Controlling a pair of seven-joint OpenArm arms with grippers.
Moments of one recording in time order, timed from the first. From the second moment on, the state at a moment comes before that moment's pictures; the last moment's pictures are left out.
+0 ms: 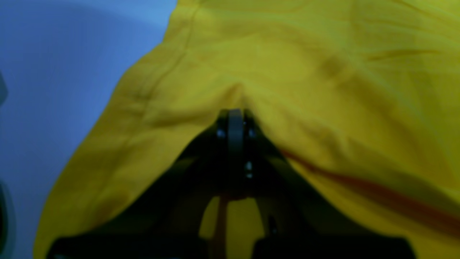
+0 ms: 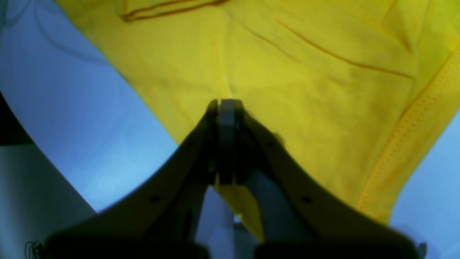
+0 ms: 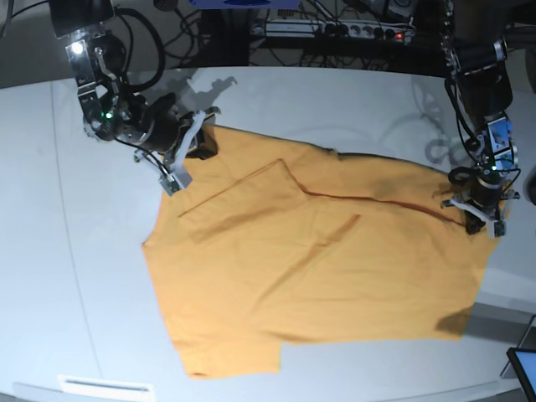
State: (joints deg) left arm -14.1 -29.8 -17.1 38.7 -5.0 -21.3 -3.2; right arm -9.7 13.5 -13.3 93.7 30.7 18.6 -49.3
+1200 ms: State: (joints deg) left arm 7.4 -29.9 -24.4 55.0 -10.3 -18.4 -3.4; right arm -11.2 14.3 -13.3 94.4 31.0 19.0 -48.4
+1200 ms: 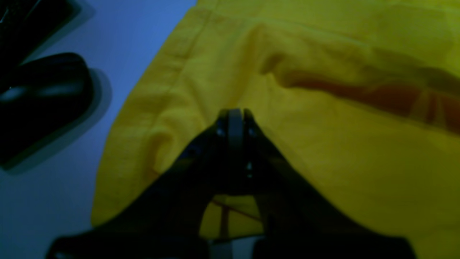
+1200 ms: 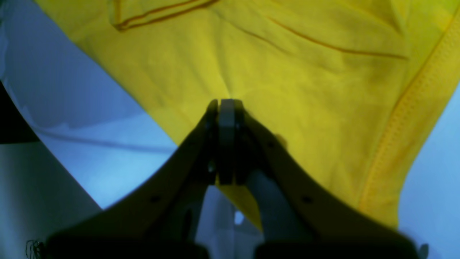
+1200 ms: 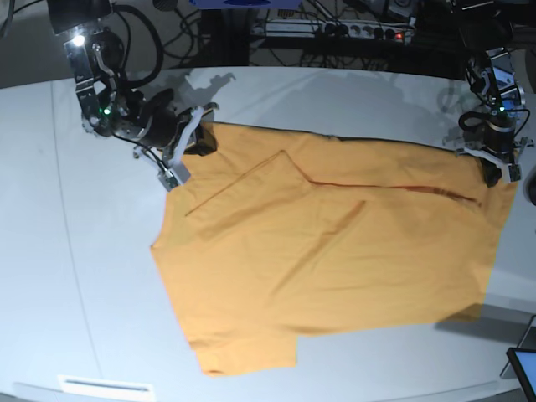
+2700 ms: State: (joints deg) left arm 23.9 -28.2 -33.0 71.5 -7.4 -18.6 3.4; right arm -25.9 17.1 -7.4 103.0 31.4 19.5 -44.9
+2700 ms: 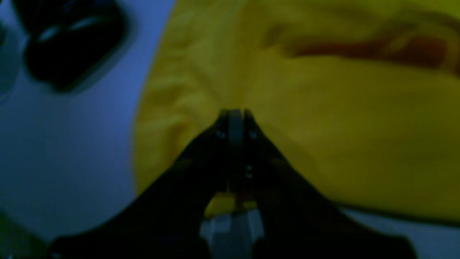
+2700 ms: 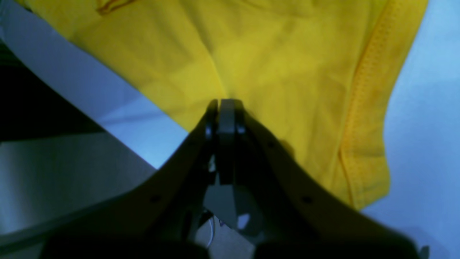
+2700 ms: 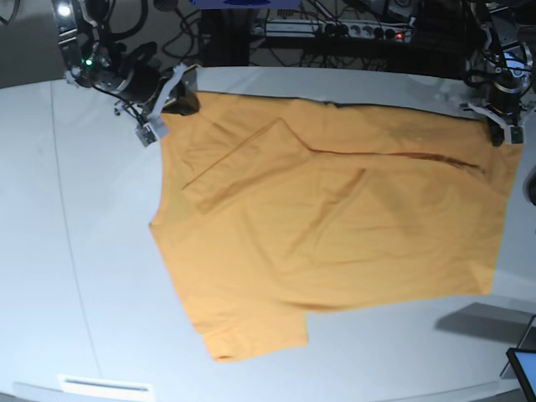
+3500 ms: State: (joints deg) left arm 28.0 -26.6 -32.8 76.7 -1.8 -18.5 3.1; right arm -26.8 19.0 -7.6 103.1 32.2 19.9 -44.0
